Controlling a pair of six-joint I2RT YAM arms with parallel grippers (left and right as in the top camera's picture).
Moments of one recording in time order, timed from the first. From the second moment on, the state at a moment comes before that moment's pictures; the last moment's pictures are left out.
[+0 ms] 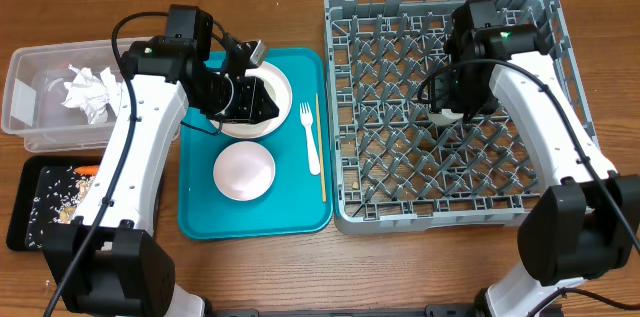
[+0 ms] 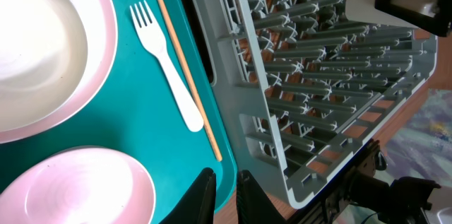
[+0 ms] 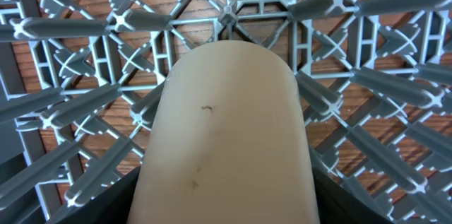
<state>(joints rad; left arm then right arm) -0.11 1.71 1.54 -1.16 0.62 0.03 0.14 1.84 1.60 -1.18 0.01 0.16</state>
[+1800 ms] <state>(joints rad) -0.10 1.57 1.31 -1.22 0.01 -0.26 0.13 1.87 1.96 -1.57 -0.26 0.15</state>
